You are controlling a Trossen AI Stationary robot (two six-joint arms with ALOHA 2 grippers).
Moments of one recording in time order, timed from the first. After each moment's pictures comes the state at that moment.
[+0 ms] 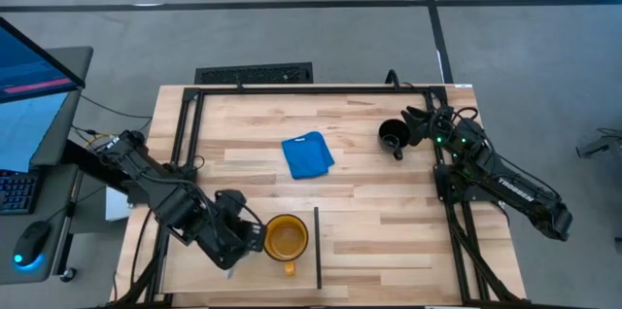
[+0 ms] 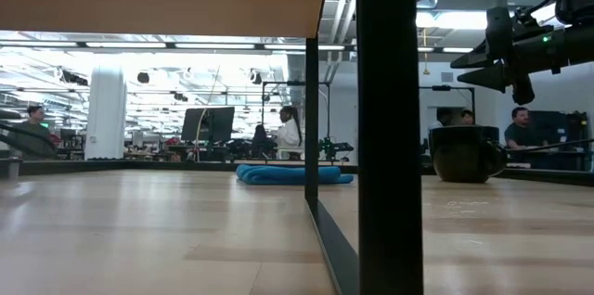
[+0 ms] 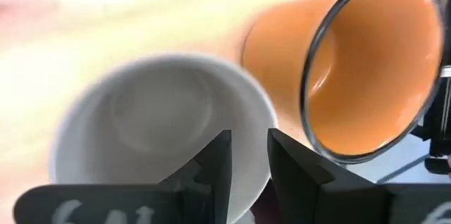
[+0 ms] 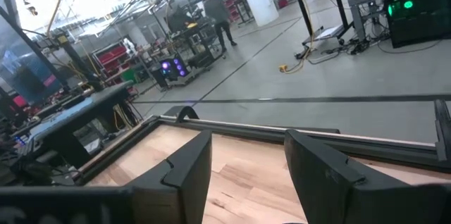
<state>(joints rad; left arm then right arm) -0.68 1.63 1.79 -1.37 -0.20 -1.99 -0.70 0.15 0.09 0.03 0.02 0.41</state>
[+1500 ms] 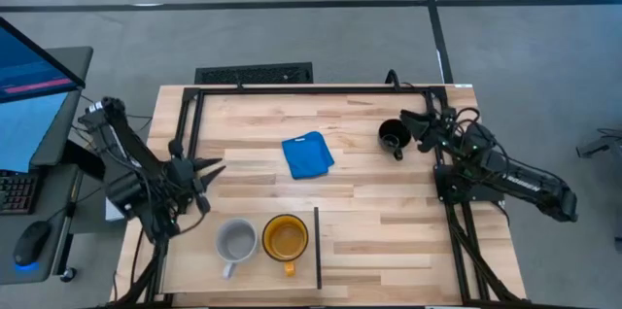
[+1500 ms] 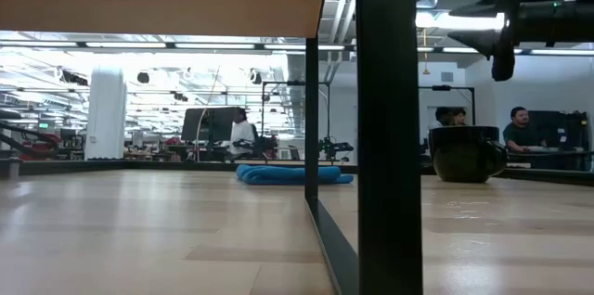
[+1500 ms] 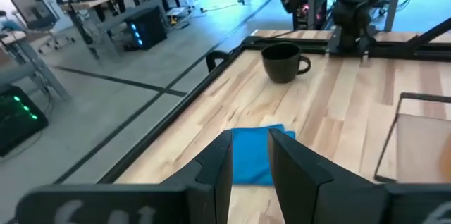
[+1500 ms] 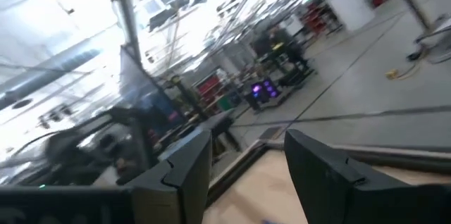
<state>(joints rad) -0.97 1.09 1.11 -1.51 -1.29 -1.35 -0.48 0.17 0.10 0.28 0.01 0.61</state>
